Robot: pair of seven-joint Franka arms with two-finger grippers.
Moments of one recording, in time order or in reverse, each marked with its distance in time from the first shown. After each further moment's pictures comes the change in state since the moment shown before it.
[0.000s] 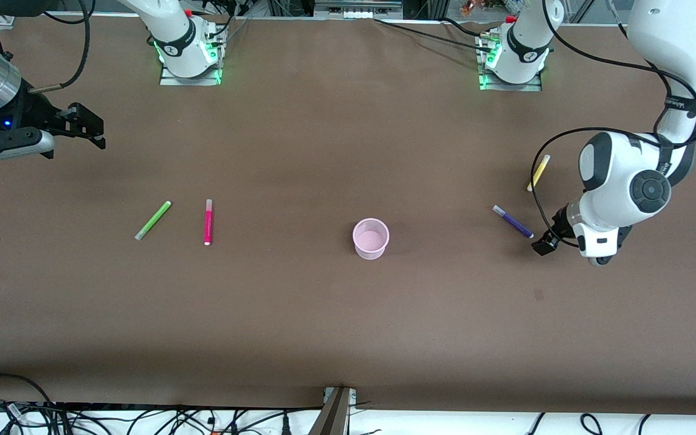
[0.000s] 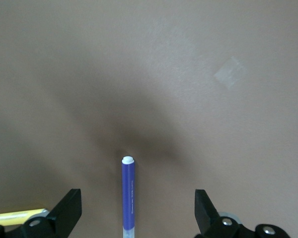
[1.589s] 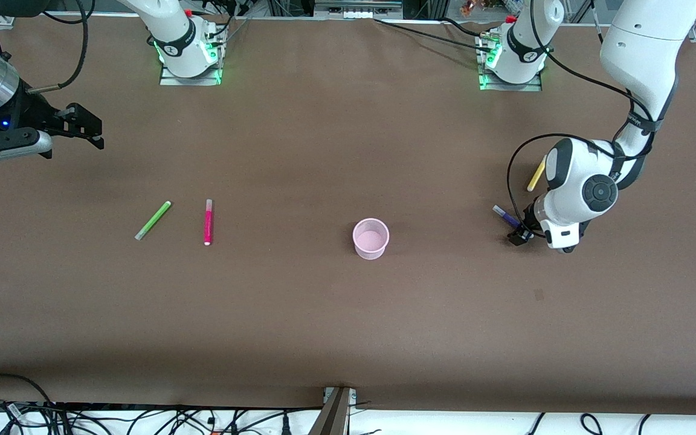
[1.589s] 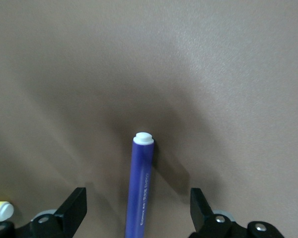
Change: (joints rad) left arm -0.036 0.089 -0.002 -0.112 -0.002 0.139 -0.122; right arm -0.002 0.000 -0.003 0.000 0.000 0.000 0.000
